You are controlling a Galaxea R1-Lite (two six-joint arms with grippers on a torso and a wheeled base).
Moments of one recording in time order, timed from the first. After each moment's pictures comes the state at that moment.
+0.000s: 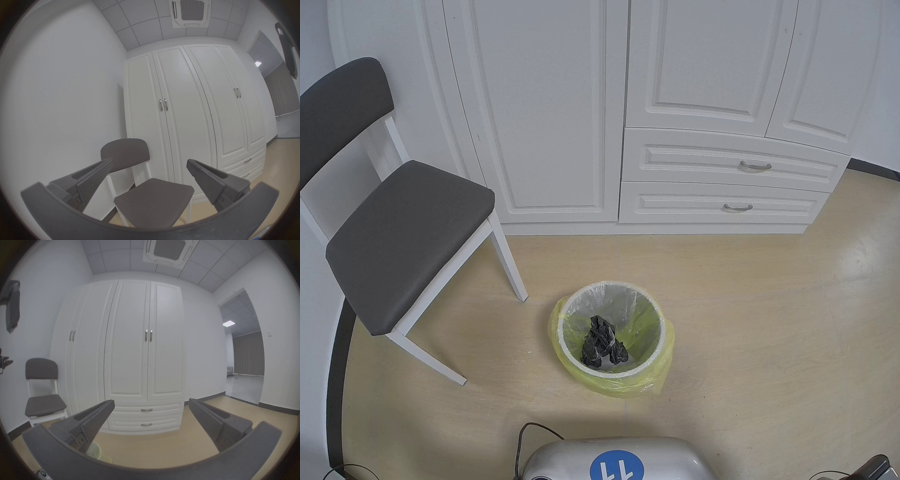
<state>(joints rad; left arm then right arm) -0.15 0.52 -0.26 -0.84 0.34 0.26 0.03 0.34 -0.27 -0.54 -0.18 -0.06</state>
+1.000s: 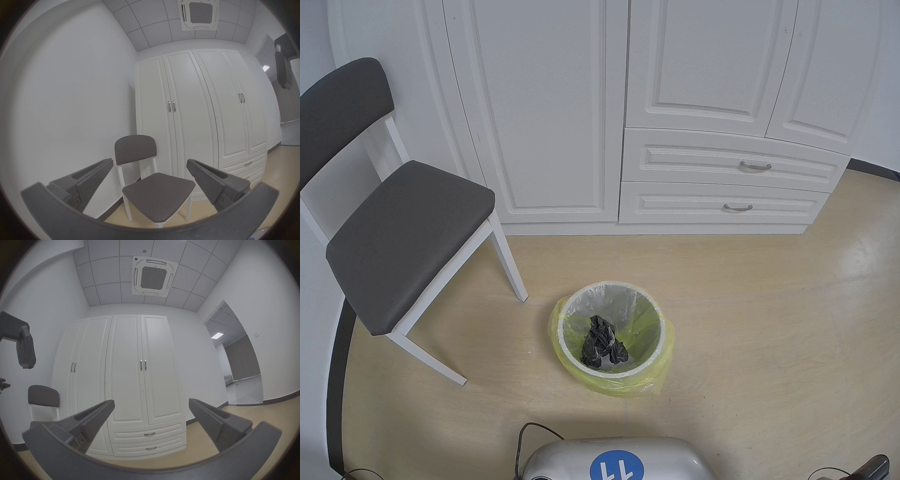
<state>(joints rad) -0.04 0.12 -0.29 -0.40 0.33 0.15 0.00 0.01 -0.30 -0.46 -0.19 0.02</state>
